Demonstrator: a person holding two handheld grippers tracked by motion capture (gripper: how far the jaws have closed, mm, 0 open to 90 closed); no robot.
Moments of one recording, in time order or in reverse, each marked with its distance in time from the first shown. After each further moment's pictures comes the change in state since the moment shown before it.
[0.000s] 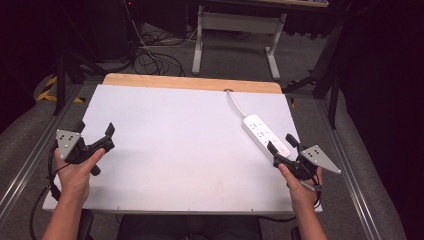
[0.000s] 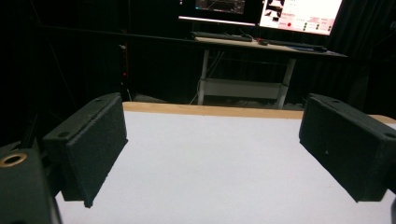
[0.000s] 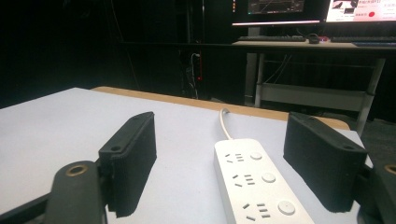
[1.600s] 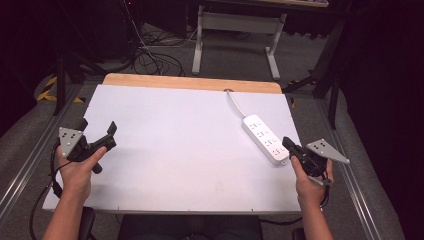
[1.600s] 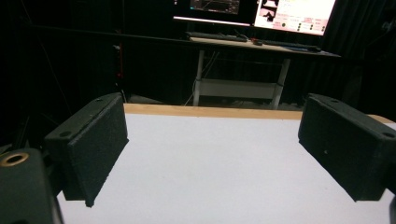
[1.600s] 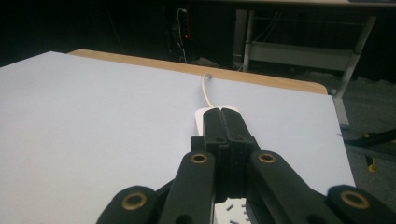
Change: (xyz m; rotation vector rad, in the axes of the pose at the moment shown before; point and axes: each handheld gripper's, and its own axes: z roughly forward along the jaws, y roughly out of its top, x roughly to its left) left arm -0.001 0.000 0.006 -0.003 -0.017 -0.006; right arm -0.014 0.025 -0.007 0.204 -0.056 0.006
